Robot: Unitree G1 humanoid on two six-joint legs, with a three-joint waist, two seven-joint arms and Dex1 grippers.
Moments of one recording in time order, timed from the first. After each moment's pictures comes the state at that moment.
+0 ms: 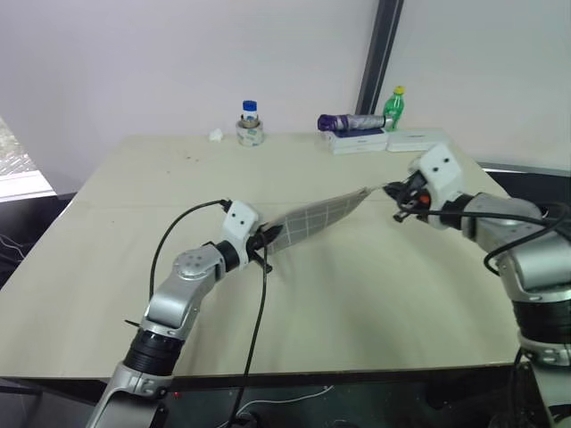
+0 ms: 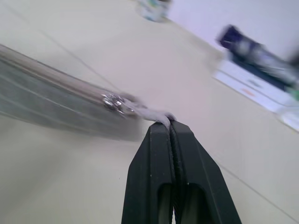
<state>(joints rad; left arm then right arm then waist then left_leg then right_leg) -0.53 0.33 -0.13 -0.04 -0.24 0.38 -0.55 -0.68 -0.80 -0.06 -0.12 0.26 0.75 0.61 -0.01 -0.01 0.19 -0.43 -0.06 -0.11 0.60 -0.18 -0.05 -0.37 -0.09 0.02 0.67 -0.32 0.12</state>
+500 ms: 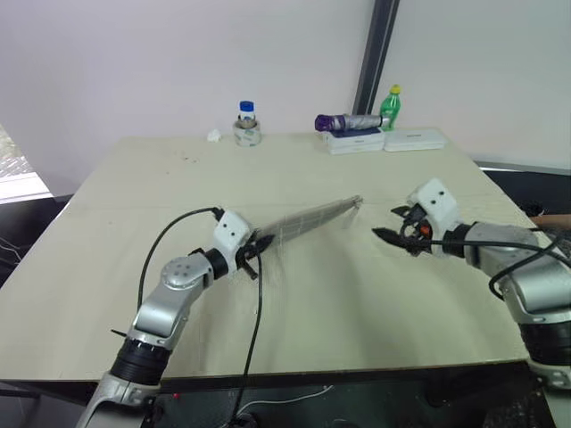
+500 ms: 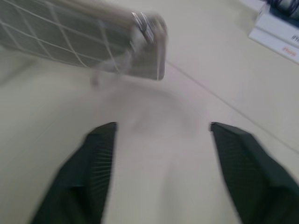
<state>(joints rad) -0.43 0.40 -0.12 -0.02 -0.21 0.30 -0.62 -0.51 -0.81 -0.06 -0.15 0.30 0.69 0.71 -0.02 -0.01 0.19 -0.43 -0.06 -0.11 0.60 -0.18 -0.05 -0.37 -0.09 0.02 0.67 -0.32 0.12</state>
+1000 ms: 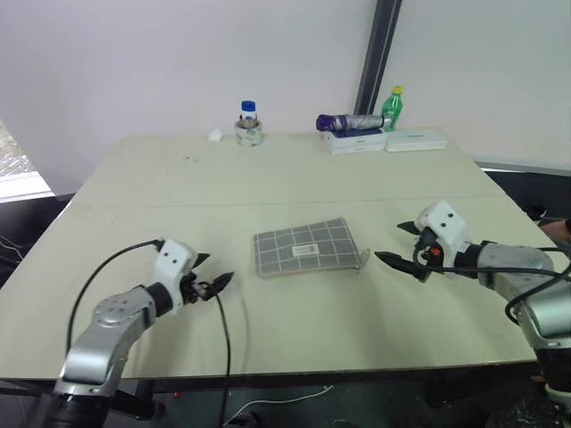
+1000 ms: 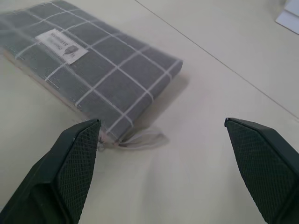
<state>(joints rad) -0.15 0.55 0.13 -0.22 -0.33 0.48 -0.63 -0.36 -0.83 -0.14 -0.17 0.33 0.57 0.81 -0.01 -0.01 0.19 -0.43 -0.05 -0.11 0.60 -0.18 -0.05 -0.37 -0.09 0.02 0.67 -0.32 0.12</state>
